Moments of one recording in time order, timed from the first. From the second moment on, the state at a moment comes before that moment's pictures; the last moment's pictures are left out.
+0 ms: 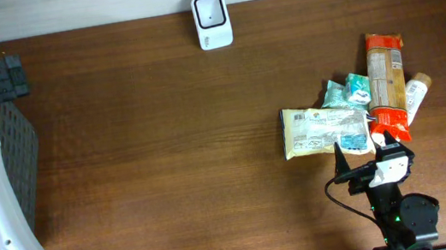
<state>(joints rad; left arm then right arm) 0.31 1.68 1.92 -0.98 -0.18 0.22 -0.02 0.01 0.01 -0.07 -0.08 -0.06</state>
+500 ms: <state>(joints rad) 0.05 1.29 1.81 -0.96 -0.18 0.22 -0.02 0.01 0.01 -0.07 -0.08 -0.06</state>
